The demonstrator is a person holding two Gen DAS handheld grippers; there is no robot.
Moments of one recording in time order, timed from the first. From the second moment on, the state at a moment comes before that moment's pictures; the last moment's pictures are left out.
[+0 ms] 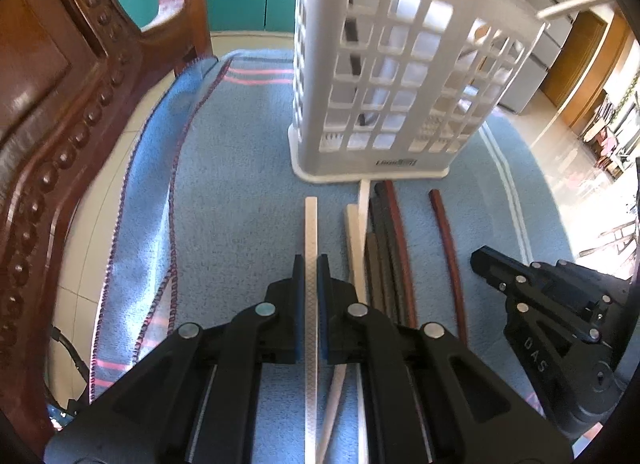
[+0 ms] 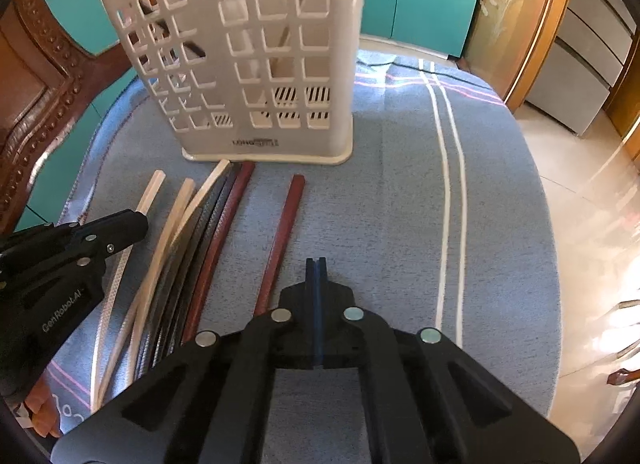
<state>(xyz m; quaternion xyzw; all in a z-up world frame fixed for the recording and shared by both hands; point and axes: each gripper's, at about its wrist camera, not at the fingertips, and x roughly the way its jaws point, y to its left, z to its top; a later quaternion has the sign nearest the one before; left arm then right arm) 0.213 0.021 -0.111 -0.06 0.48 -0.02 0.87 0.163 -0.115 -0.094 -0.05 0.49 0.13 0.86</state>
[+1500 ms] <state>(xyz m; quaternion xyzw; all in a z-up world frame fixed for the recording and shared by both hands) 0.125 0.077 0.162 -0.19 0.05 -0.01 0.98 0.095 -0.182 0.112 0.11 0.30 0.27 0.91</state>
